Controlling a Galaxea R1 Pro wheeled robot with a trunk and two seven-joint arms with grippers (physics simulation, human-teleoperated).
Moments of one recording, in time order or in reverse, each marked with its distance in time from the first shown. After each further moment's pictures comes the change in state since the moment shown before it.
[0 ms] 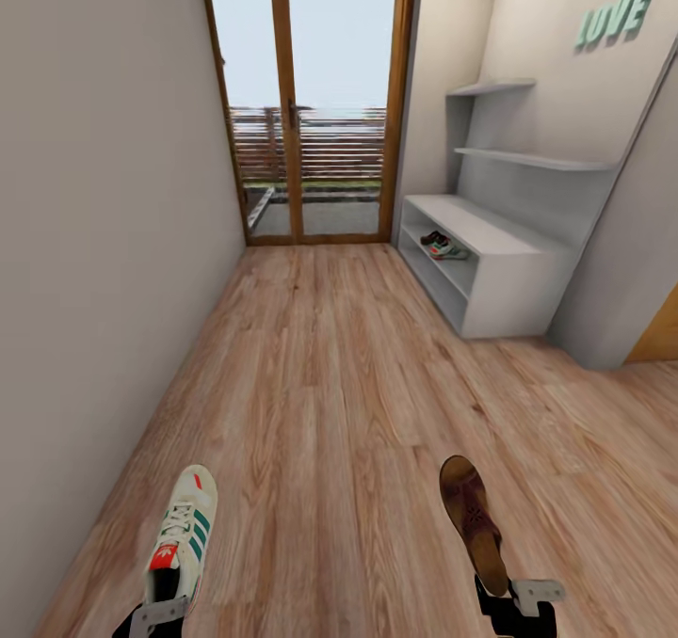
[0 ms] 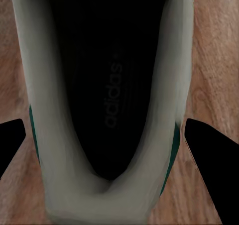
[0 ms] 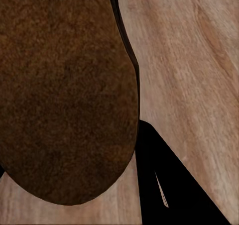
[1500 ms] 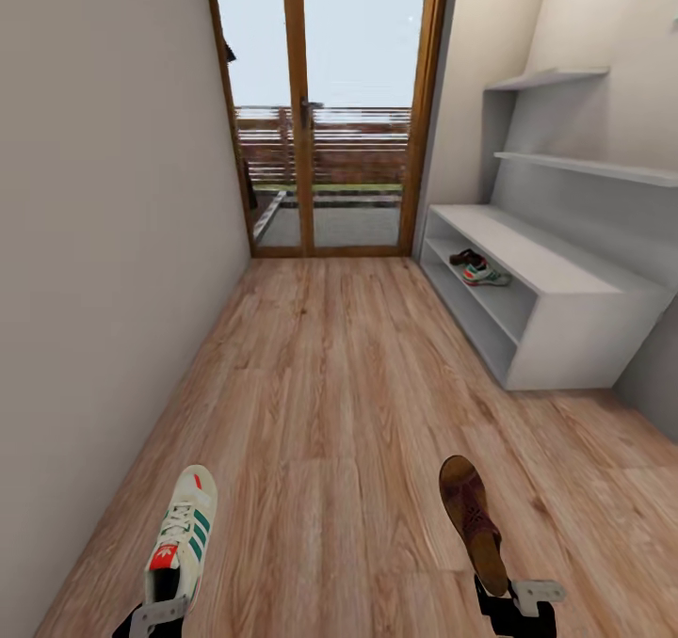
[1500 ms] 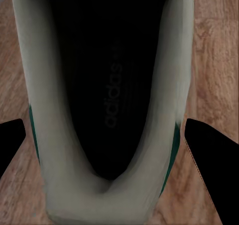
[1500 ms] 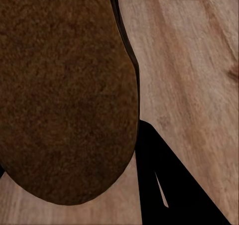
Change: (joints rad) left arm 0.000 0.000 0.000 0.000 0.000 0.000 0.000; right arm 0.000 0.001 0.000 0.000 0.000 0.000 -0.001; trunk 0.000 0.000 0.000
